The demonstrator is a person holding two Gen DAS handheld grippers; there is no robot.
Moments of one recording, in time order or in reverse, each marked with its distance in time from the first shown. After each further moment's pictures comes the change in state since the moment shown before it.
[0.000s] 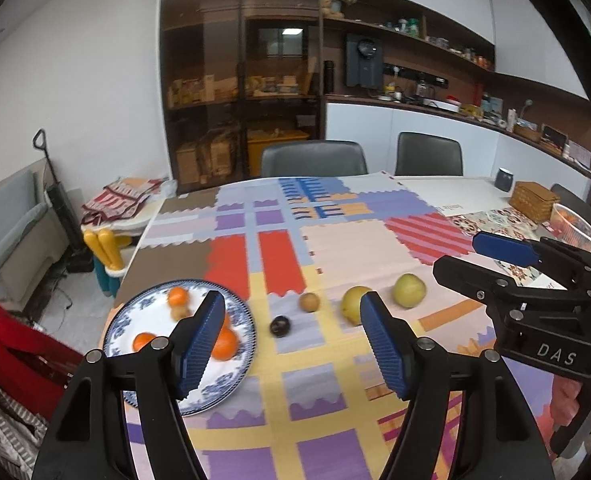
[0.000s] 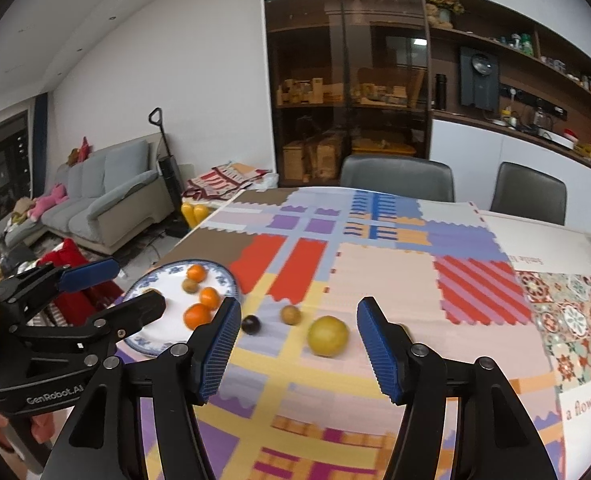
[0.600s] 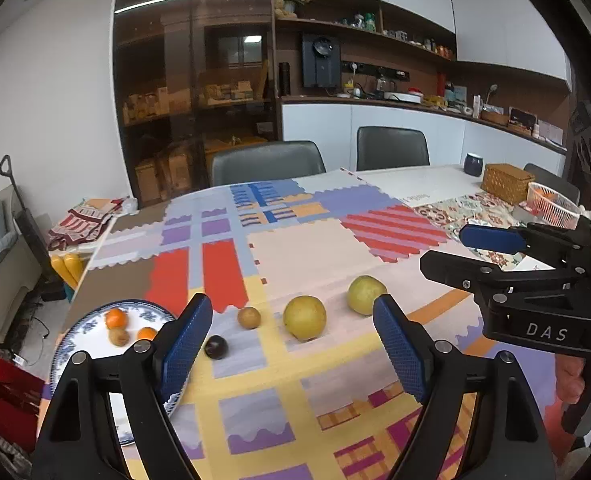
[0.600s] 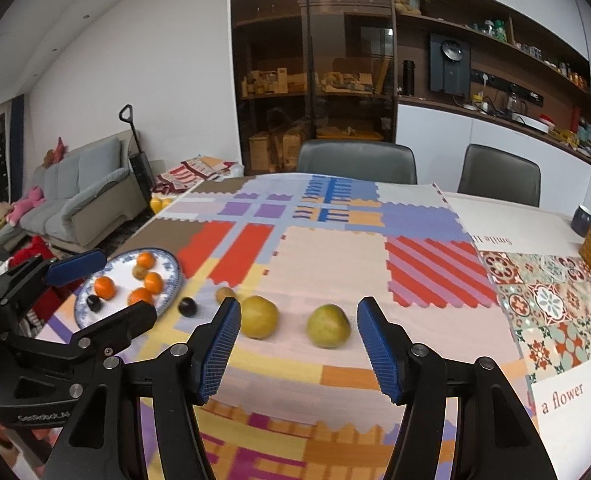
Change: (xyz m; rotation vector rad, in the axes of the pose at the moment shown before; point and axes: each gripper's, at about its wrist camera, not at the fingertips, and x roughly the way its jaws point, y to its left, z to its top) left arm 0.045 -0.054 -0.007 0.085 -0.026 -0.102; right arm 0.009 -0.063 -0.020 0.030 0.035 -0.081
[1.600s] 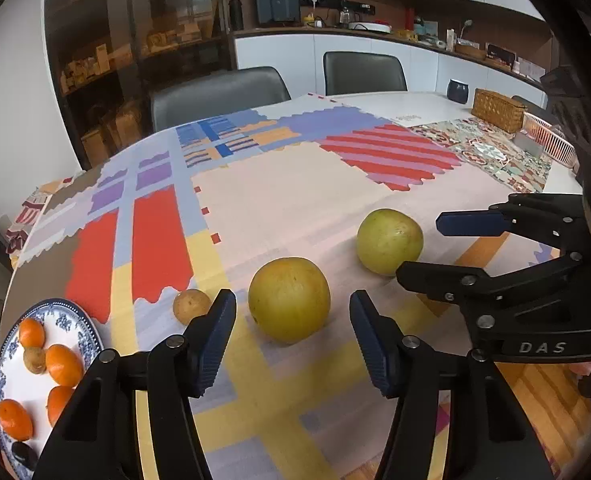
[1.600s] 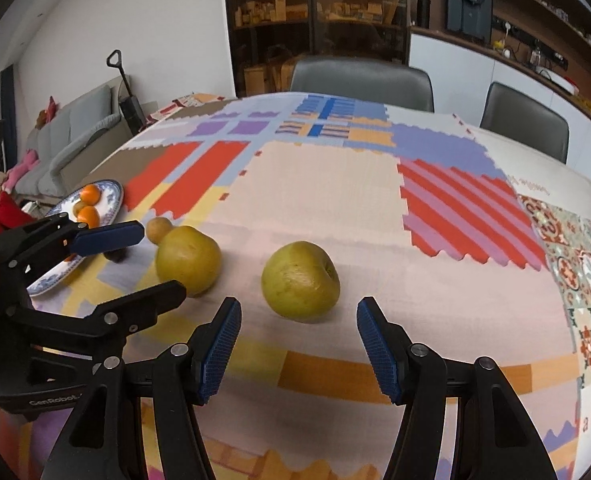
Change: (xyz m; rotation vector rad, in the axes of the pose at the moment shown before) left arm 0.131 -0.006 -0.026 0.119 0.213 -0.108; right arm 0.116 -0.033 -0.038 -0.013 0.228 0.030
